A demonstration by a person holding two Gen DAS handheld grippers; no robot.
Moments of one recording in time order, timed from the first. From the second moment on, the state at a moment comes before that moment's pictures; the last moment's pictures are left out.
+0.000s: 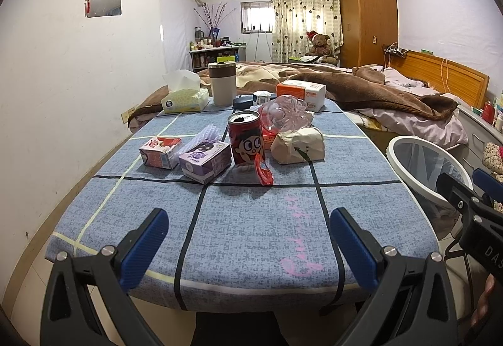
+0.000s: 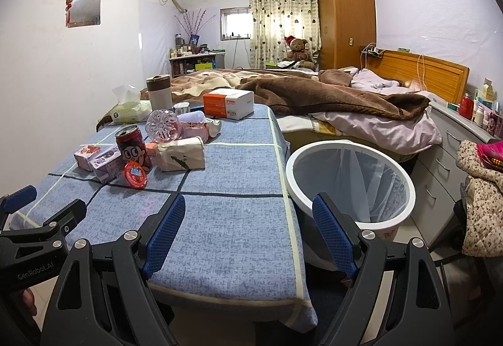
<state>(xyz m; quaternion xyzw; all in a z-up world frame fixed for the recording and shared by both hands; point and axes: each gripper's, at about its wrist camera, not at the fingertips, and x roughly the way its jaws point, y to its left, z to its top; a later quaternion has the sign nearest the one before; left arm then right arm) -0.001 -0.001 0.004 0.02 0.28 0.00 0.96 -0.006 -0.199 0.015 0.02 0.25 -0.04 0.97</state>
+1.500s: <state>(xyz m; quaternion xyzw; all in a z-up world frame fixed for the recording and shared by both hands) 0.001 0.001 0.003 0.02 0.28 0.00 0.96 -0.006 -0.203 0.019 0.02 0.26 -0.04 0.97</state>
